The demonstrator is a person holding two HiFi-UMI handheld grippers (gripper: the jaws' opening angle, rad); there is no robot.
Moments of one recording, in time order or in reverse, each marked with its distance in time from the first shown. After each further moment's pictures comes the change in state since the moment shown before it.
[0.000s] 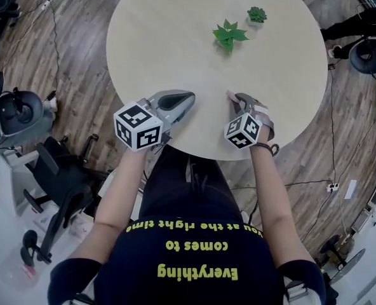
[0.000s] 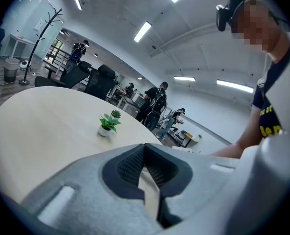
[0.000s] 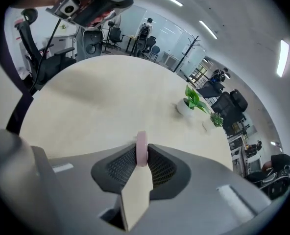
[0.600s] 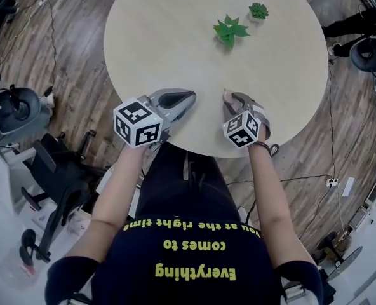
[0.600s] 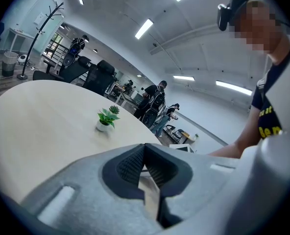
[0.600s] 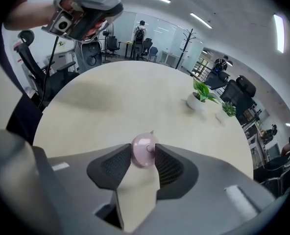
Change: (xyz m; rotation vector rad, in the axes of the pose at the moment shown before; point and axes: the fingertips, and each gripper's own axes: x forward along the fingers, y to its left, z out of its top) left arm 0.003 0.001 -0.012 -0.029 0.031 -0.031; right arm 0.004 0.027 0.005 0.116 -0.036 0.138
